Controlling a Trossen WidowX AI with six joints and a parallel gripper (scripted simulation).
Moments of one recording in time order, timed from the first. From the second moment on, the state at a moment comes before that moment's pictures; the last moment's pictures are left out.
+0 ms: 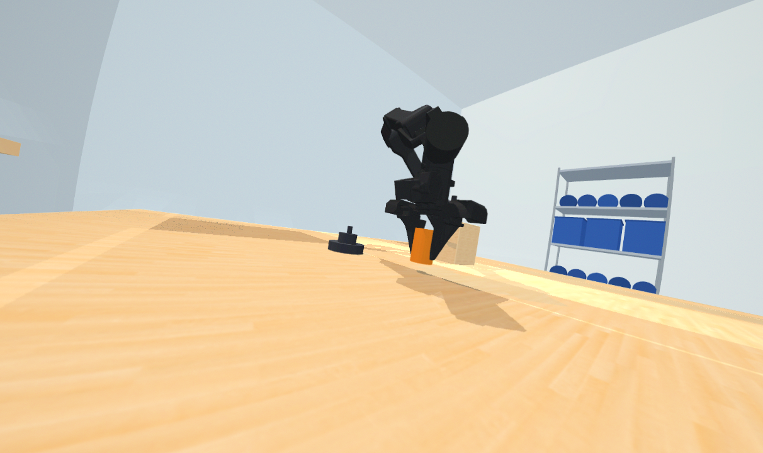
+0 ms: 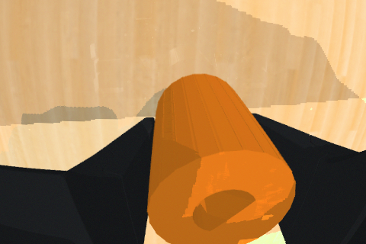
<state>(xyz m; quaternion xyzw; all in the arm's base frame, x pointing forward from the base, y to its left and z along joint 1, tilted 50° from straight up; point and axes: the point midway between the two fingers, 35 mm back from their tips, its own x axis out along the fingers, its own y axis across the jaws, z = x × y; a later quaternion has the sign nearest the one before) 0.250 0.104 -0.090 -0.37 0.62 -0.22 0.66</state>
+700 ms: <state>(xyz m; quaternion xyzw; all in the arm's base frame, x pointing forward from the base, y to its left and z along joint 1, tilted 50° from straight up) 0.233 0.191 -0.015 -0.35 0.62 -0.23 0.66</state>
